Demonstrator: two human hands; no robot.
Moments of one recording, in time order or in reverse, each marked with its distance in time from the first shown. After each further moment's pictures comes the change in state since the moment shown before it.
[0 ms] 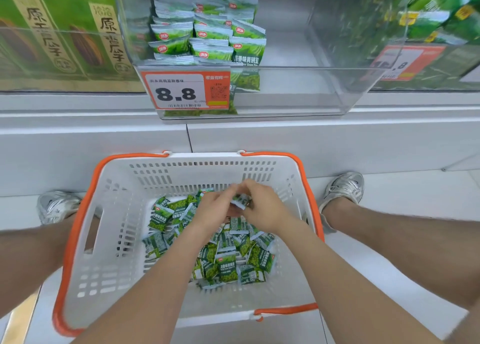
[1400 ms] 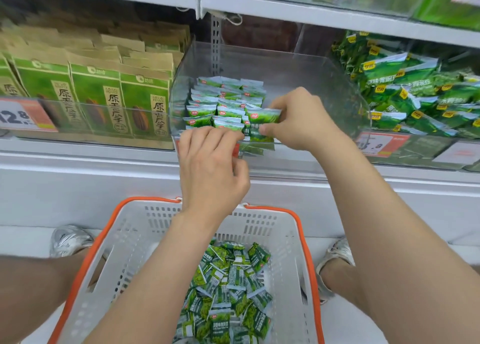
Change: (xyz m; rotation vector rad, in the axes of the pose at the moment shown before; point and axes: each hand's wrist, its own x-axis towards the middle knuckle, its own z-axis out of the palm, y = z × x) left_hand -0.089 0.181 -0.026 0.793 0.946 1.114; right_hand 0.025 -0.189 -0.250 -0.289 0.442 -0.063
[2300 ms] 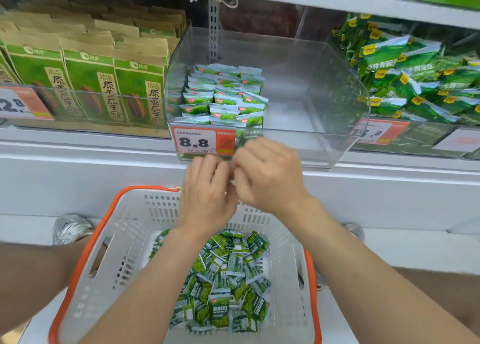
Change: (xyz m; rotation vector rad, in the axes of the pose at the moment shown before) left_hand -0.065 -0.031 0.040 -0.064 0.070 0.163; right_hand -0.081 0.005 0.084 -0.060 0.597 -0.791
